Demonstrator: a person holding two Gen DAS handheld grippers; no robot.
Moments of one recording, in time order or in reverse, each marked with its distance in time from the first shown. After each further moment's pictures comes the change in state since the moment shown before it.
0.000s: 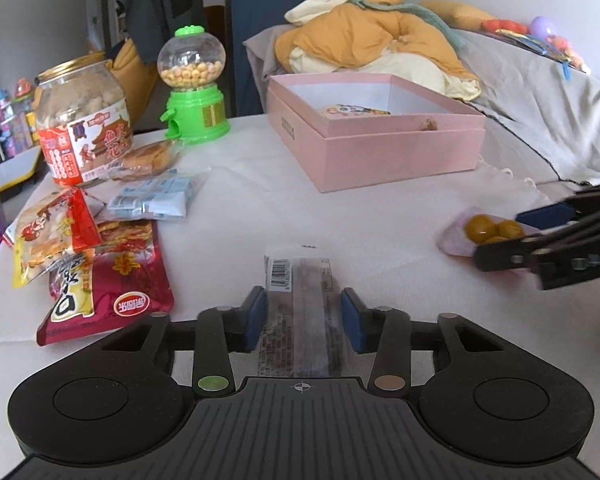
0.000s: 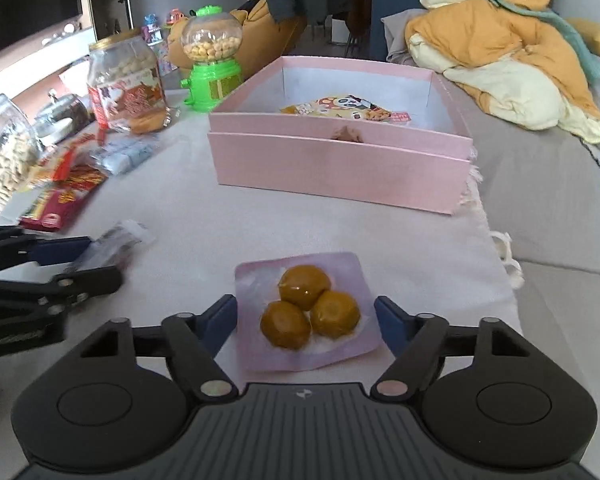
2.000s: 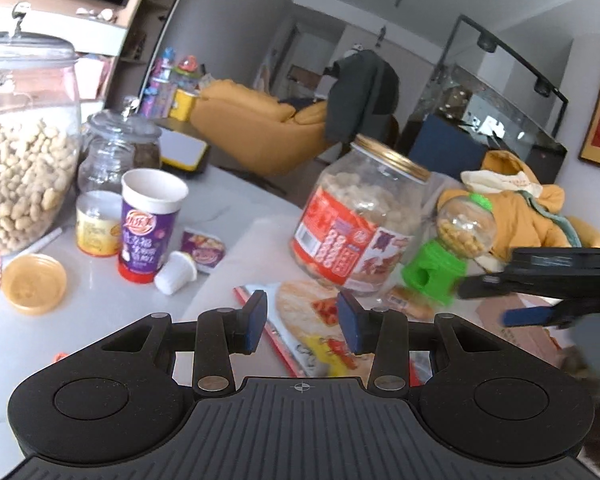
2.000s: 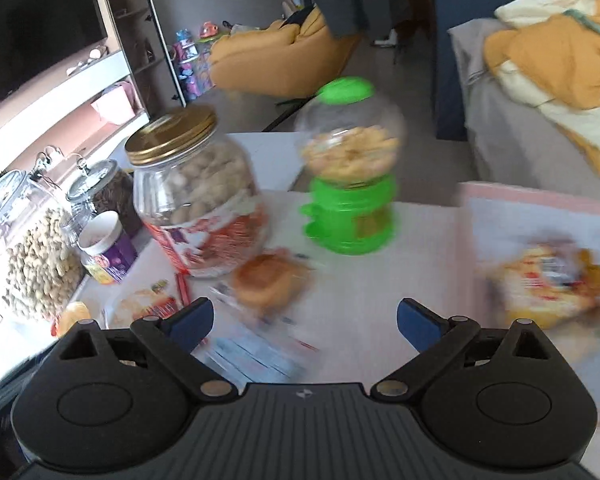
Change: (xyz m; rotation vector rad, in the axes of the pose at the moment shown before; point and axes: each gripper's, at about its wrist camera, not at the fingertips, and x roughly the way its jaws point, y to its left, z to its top) left arm -0.021 0.223 -0.004 -0.587 -0.333 0.178; right arm 0.125 0.141 0.187 0.047 0.004 0.157
